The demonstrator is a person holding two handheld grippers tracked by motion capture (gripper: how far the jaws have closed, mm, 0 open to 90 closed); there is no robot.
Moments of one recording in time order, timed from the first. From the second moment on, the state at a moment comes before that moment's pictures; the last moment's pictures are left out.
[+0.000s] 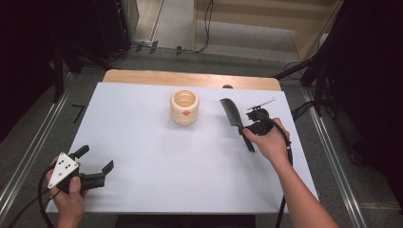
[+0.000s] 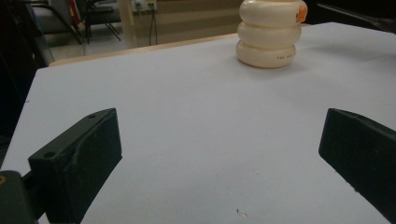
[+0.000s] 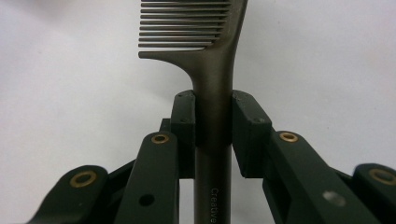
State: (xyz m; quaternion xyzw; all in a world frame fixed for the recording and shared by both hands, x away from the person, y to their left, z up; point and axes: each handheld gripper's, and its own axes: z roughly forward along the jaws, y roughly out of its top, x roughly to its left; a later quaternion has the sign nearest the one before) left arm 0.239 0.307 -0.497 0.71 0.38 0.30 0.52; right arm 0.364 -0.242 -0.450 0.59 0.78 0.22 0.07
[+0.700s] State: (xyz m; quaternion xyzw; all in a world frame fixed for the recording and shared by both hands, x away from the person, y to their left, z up) left arm 0.239 0.307 -0.497 0.71 0.38 0.30 0.51; right arm 0.347 -0.235 -0.436 0.57 0.76 0.32 0.09
